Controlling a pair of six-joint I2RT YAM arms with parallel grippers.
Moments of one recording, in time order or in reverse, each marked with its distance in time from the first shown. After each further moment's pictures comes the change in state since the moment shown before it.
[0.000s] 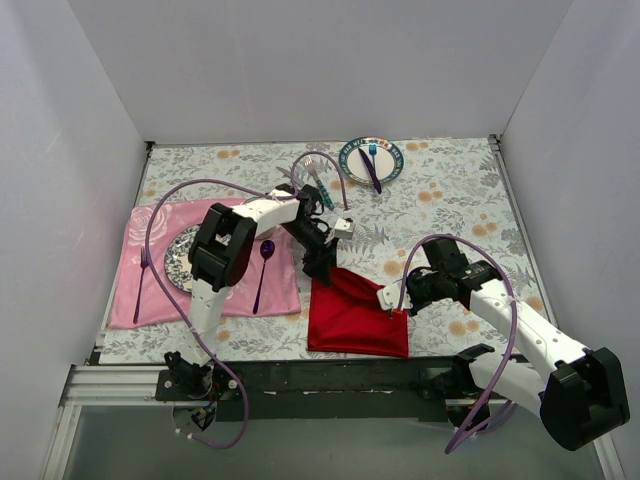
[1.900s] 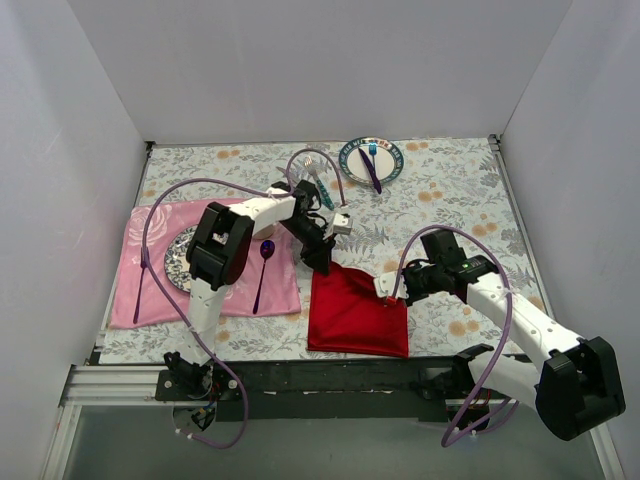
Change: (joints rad) left arm 0.019 0.004 -0.002 0.068 -0.071 -0.069; right arm -0.014 0.056 0.027 0.074 0.021 0.086
